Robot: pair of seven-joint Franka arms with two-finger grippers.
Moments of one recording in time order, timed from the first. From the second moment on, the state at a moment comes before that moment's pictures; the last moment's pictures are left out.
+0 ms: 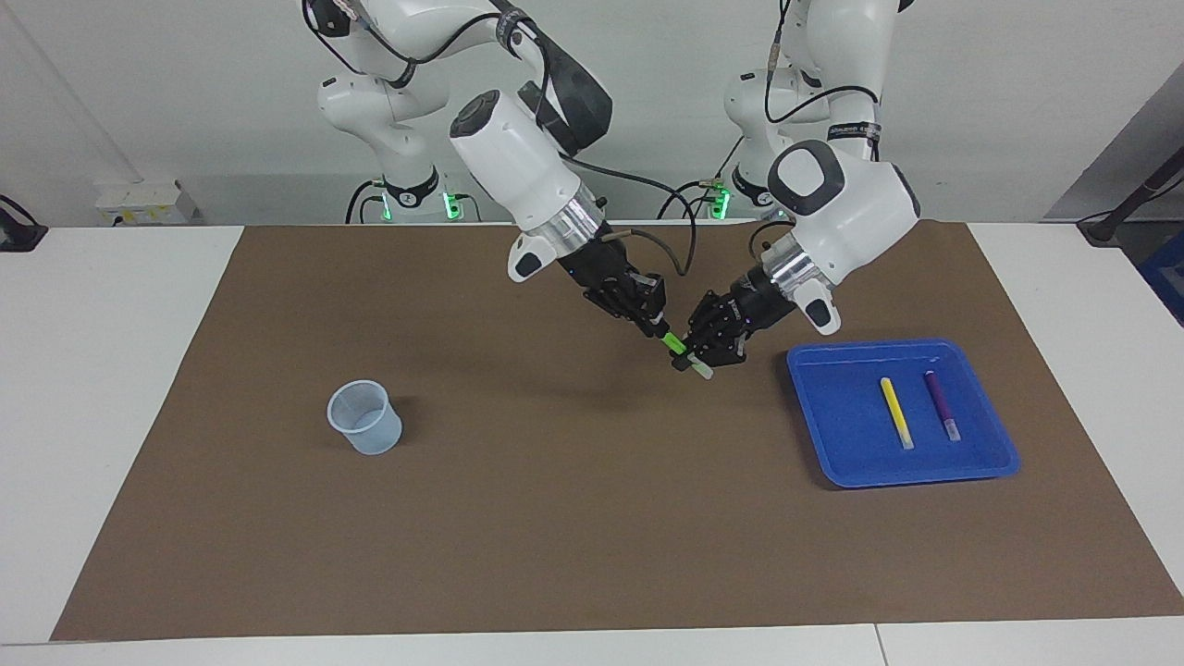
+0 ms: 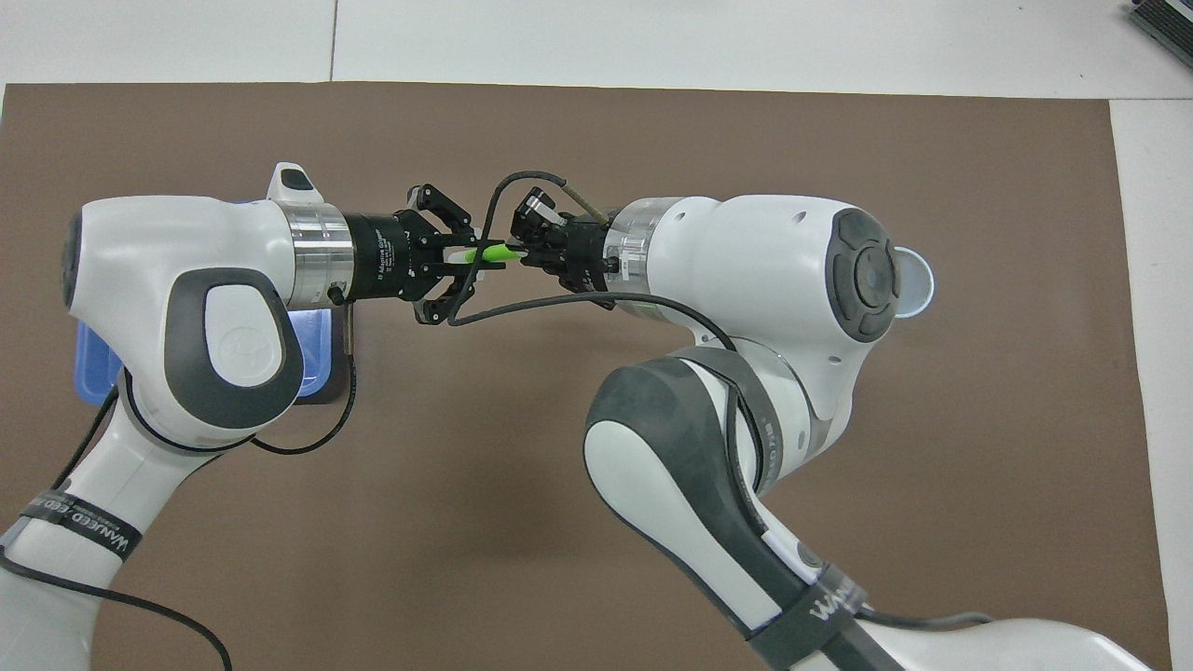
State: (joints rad) left arm 0.02 0.15 -0.39 -1.92 -0.89 2.35 -1.20; right arm 0.37 0.29 0.21 -1.64 0.50 2.48 0.90
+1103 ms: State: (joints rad) left arm 0.15 0.13 -0.39 -1.90 -0.59 2.11 -0.71; right arm 0.04 0.17 0.19 -1.55 0.28 1.89 0.40
